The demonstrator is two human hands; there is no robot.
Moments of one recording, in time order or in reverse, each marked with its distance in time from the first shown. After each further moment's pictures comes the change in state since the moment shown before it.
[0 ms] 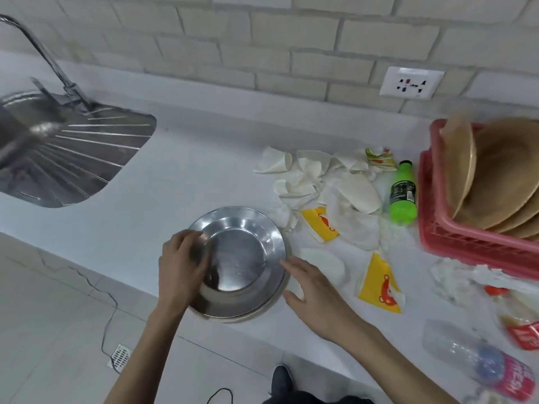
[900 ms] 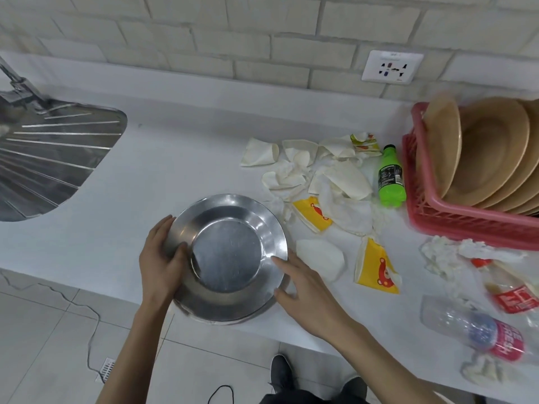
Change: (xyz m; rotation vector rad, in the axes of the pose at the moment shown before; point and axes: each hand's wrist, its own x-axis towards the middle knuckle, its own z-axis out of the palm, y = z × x) left_hand 0.023 -0.014 -0.014 -0.431 0.035 -0.083; right_hand 0.008 -0.013 0.032 0.196 0.135 0.071
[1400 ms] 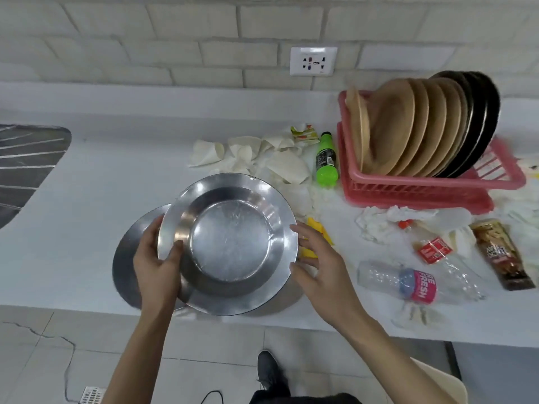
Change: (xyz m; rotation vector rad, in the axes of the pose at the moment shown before) left_hand -0.072 0.089 0.055 -0.251 0.014 -0.002; right_hand -0.088 0.031 -0.072 0.326 0.441 -0.088
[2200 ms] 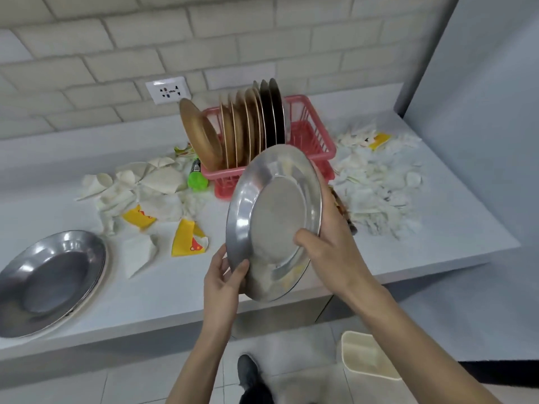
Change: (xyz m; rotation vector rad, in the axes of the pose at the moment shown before) left_hand -0.272 0.099 0.218 -0.308 -0.548 -0.221; right_hand -0.134 -0.011 -0.266 0.117 0.220 -0.135
